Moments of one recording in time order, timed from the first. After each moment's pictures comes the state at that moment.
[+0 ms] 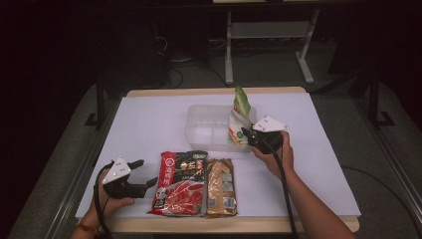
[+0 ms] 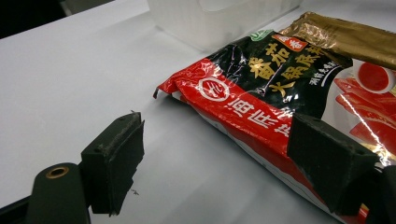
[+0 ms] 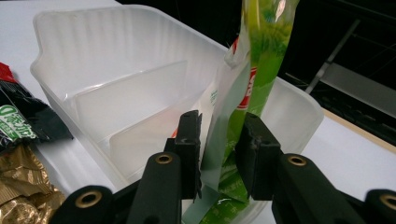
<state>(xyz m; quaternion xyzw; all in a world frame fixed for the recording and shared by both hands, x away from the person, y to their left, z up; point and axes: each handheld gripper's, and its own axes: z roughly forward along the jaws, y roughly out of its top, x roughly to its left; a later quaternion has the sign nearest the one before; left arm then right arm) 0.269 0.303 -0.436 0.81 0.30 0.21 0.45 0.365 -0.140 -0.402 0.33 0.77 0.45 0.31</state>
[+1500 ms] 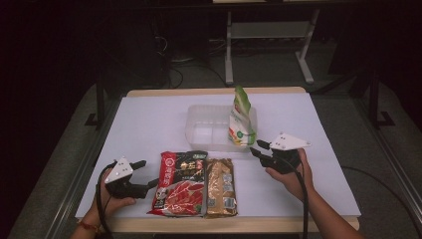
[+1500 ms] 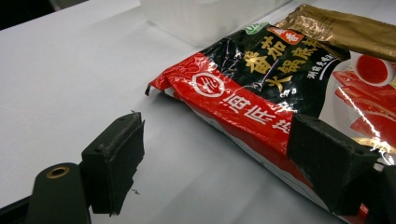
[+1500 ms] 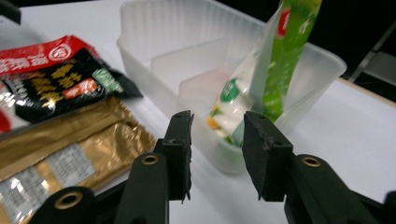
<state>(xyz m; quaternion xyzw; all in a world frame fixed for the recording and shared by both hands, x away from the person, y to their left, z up) 0.272 0.300 -0.441 0.82 0.30 0.20 0.45 0.308 -0.173 -0.402 0.31 0.79 0.47 0.24</state>
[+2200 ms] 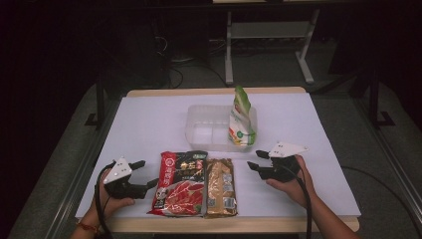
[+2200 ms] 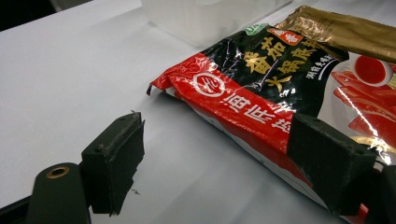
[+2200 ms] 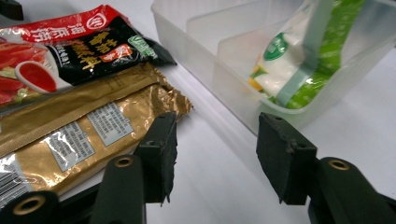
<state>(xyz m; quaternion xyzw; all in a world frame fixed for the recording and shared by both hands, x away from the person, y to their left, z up) 0.270 0.303 -0.440 0.82 0.30 0.20 0.45 0.301 -0.174 -0.420 0.30 0.82 0.46 0.17</state>
